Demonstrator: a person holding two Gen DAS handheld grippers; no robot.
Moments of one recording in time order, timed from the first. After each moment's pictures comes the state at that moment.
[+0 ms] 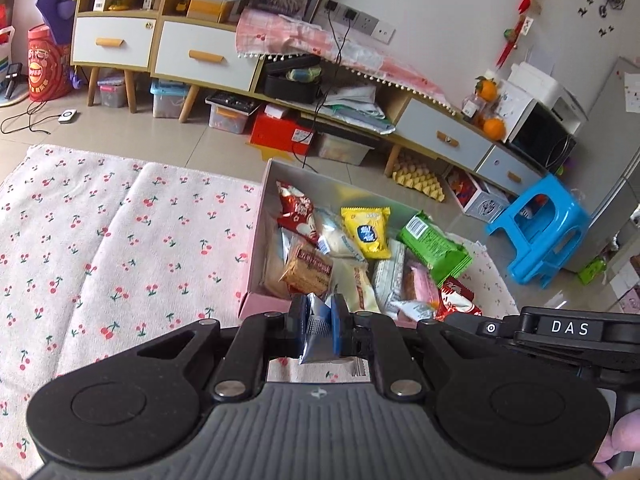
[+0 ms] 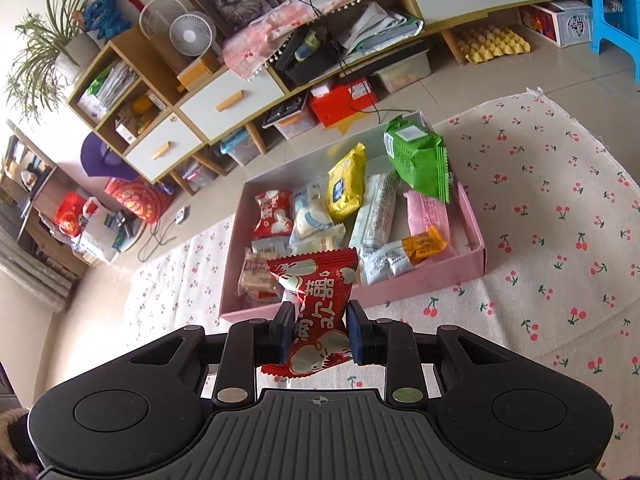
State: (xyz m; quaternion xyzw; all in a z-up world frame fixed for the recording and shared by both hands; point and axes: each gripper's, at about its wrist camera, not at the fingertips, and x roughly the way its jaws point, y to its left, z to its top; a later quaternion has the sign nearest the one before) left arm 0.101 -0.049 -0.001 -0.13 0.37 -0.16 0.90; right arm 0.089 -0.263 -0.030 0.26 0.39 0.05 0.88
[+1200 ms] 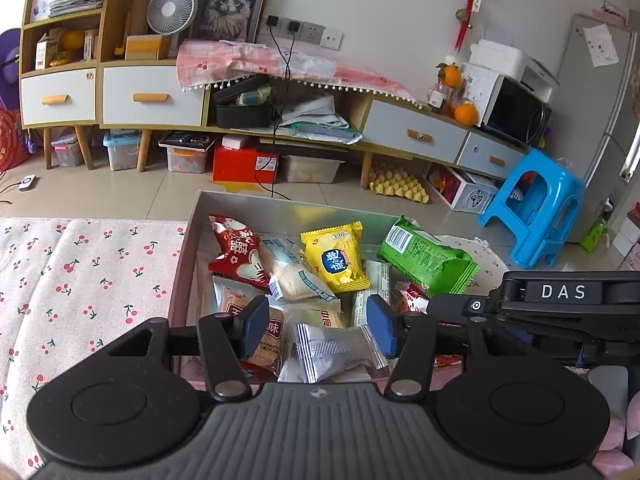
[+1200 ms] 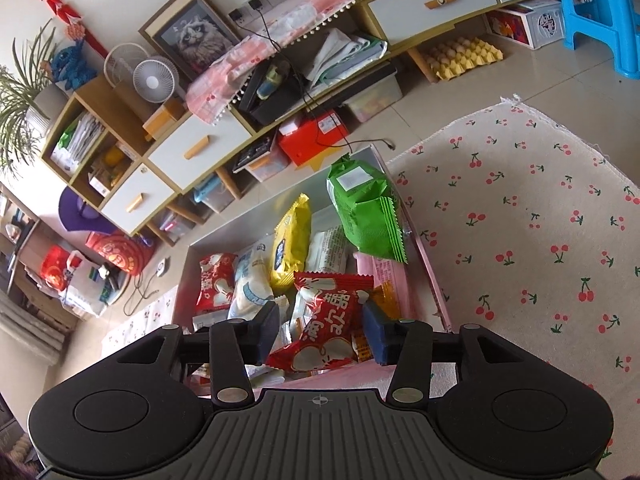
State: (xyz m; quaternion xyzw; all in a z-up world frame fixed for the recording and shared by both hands) left arm 0.127 -0.098 -0.023 -0.06 0.32 -0.19 0.93; right arm 0.128 -0.304 -0.066 0.29 0.35 0.01 0.89
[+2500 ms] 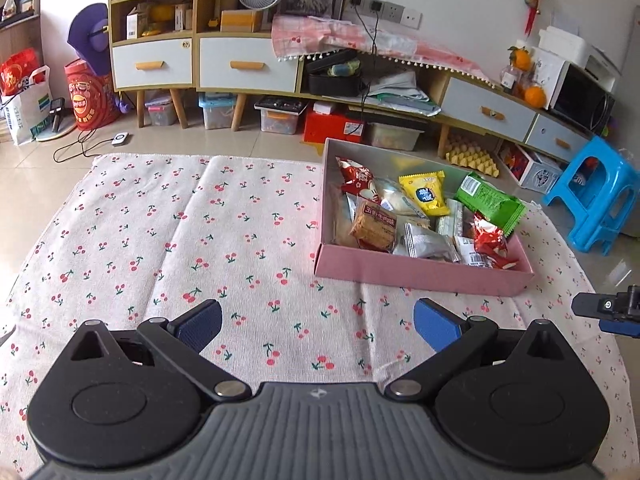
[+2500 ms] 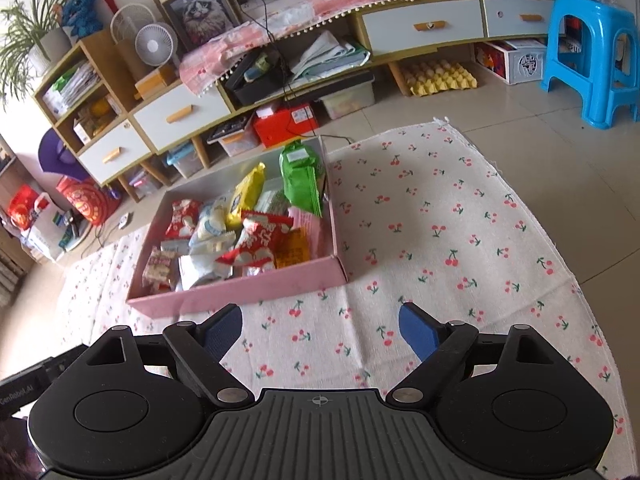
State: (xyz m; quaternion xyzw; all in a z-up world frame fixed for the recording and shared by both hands) left arm 0.054 -0.046 -0.006 -0.04 0.39 -0.07 0.92; right arm 0.029 -0.316 -0.042 0.17 0.39 -0.02 0.90
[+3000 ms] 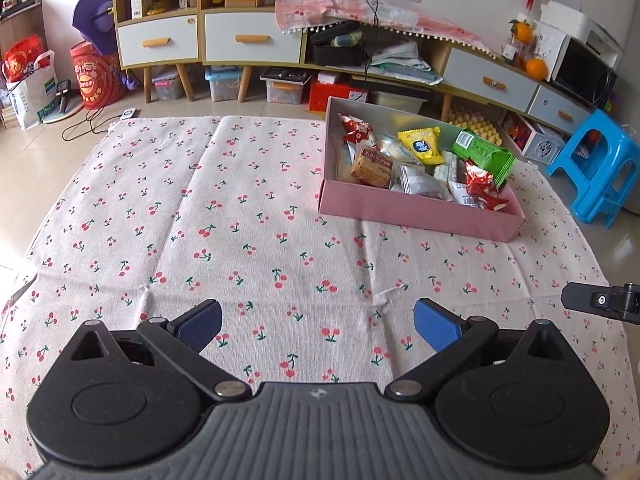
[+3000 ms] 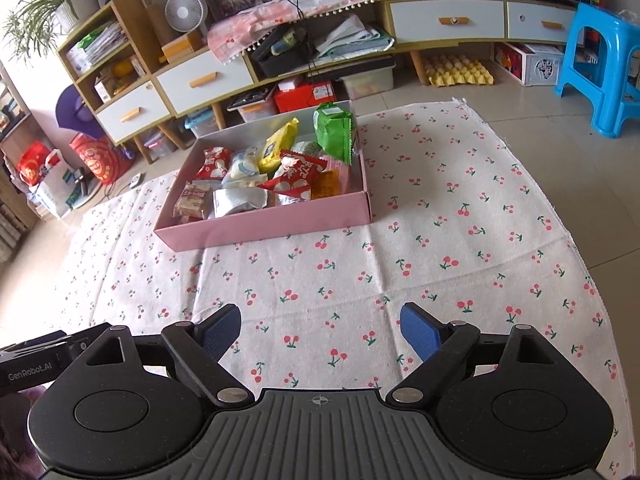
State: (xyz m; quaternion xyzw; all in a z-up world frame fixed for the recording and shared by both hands) left arm 0.018 -0.046 -0.012 -0.03 0.42 -0.06 0.90; right arm -0.012 -0.281 -0.041 0.13 0.40 0.00 0.91
